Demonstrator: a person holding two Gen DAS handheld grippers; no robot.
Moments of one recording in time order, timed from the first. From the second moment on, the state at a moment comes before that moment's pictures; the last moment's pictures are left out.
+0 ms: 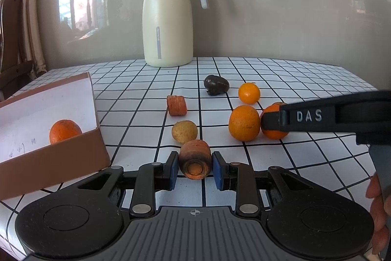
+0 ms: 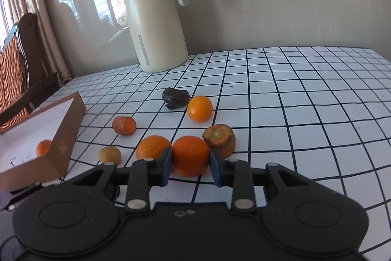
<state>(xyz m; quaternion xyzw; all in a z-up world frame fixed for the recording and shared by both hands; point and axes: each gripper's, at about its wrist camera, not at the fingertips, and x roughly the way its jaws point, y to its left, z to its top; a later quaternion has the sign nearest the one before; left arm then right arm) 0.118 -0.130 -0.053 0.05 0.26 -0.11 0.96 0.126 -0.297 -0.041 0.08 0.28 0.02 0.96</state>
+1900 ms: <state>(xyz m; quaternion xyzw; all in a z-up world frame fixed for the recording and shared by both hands) 0.054 0.051 0.001 -0.01 0.19 0.05 0.98 0.080 -0.161 0.009 0.05 0.18 0.21 0.96</state>
